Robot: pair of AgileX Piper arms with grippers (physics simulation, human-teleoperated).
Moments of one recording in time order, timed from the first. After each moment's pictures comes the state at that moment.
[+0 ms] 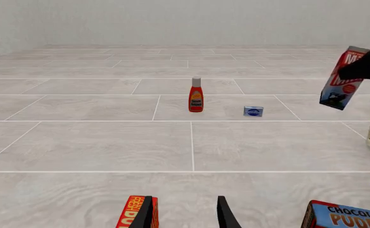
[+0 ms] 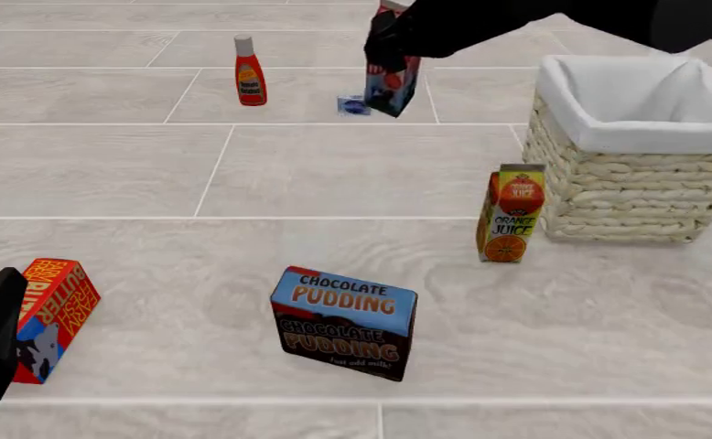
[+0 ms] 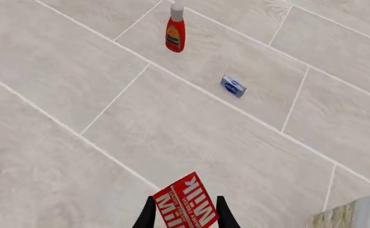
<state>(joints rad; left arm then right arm) 0.00 0.01 0.00 0.00 0.00 0.50 1.76 -1.67 0.52 -0.10</state>
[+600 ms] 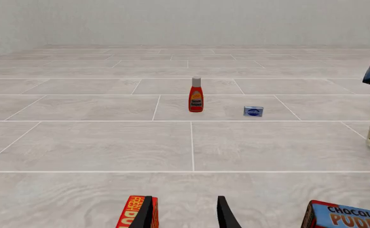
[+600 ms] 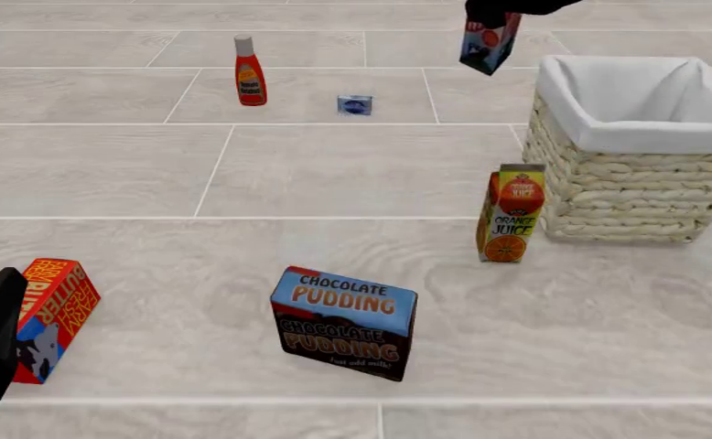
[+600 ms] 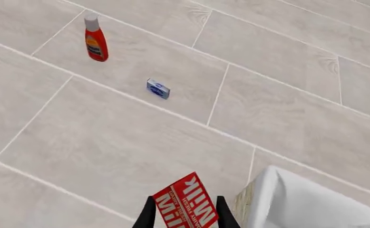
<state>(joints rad) 0.00 0.01 0.00 0.00 0.00 0.26 1.73 -1.73 0.55 -0.19</state>
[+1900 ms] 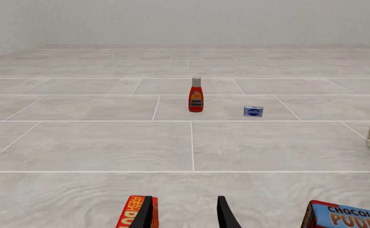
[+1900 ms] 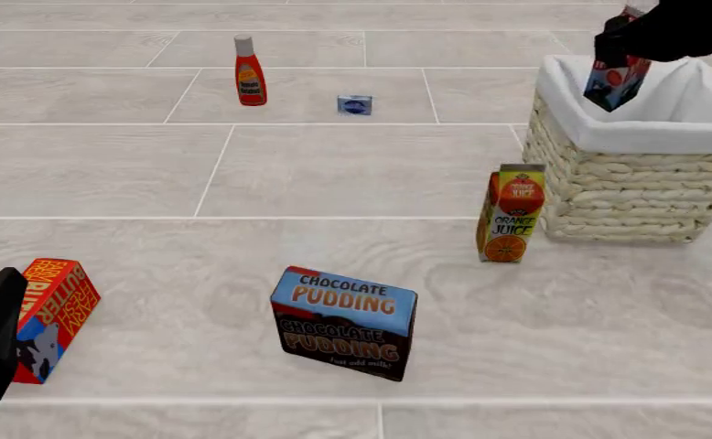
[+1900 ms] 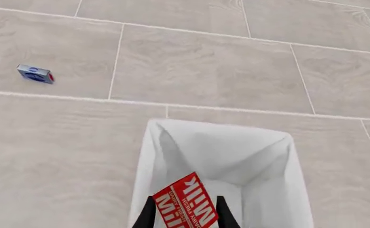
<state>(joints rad) 0.00 0.01 0.00 0.00 0.00 -0.10 1.75 -1.56 0.41 -0.18</state>
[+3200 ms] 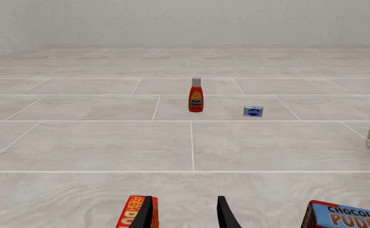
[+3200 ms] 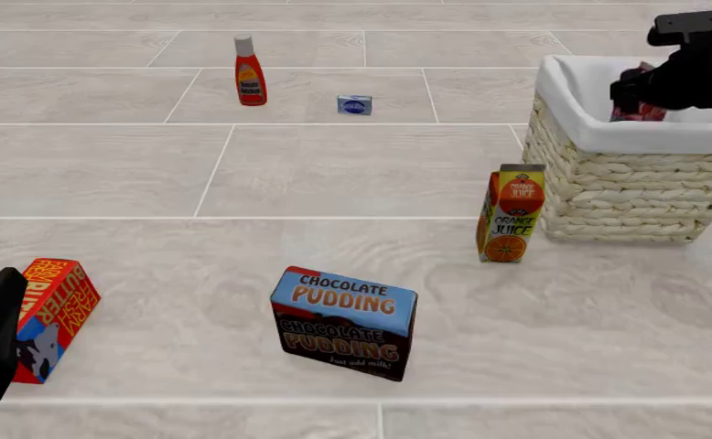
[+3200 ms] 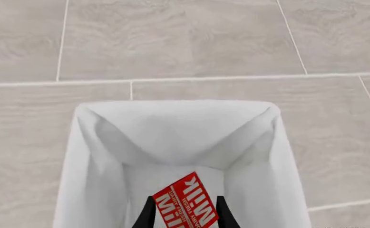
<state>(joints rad) 0.00 0.01 0.00 0.00 0.00 -0.21 1.92 -1.56 0.36 -0.16</state>
